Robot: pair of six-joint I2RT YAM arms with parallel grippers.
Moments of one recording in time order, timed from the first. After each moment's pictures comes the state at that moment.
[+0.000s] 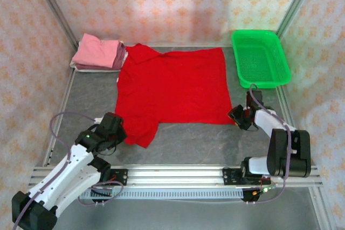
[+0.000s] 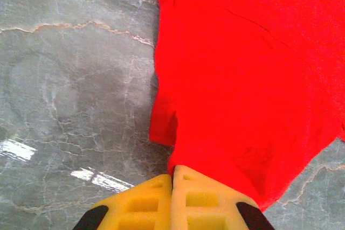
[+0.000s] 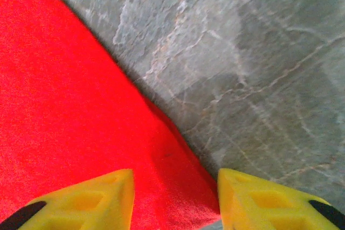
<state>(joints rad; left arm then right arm) -0.40 0.68 0.48 -0.88 -0.13 -1.01 -0.08 1.34 0.60 -0.46 -0.28 0.73</state>
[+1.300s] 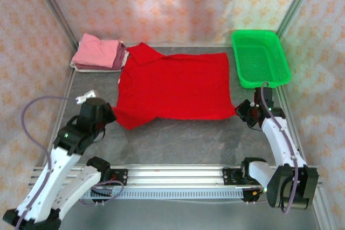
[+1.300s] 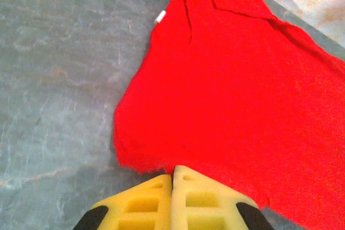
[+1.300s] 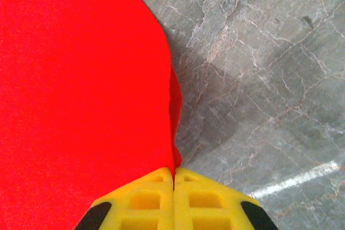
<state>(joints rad) -0.30 0.72 0.87 -0.91 -0.27 -0.75 -0.09 1.06 0.72 -0.72 -0.25 0.74</state>
